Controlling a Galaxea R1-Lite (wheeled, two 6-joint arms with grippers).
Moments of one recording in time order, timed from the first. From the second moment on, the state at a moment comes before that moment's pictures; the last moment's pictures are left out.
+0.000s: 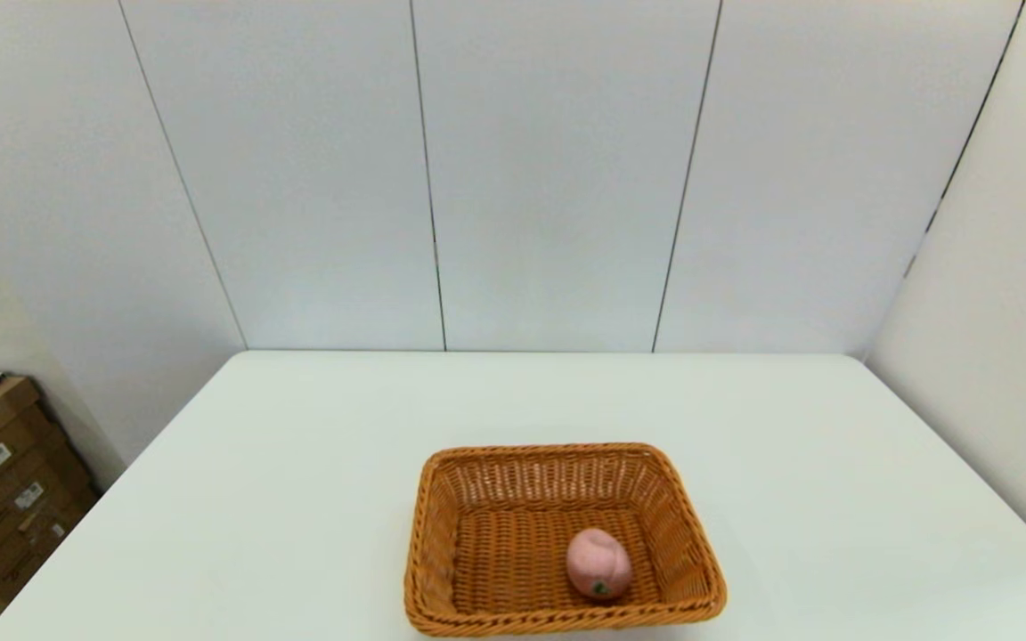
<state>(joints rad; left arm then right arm) -0.01 0.00 0.00 0.00 0.03 -0.07 0.00 0.00 -0.01 0.02 0.00 -0.03</state>
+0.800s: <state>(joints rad) -0.01 0.00 0.00 0.00 0.03 -0.07 0.00 0.00 -0.01 0.02 0.00 -0.02</state>
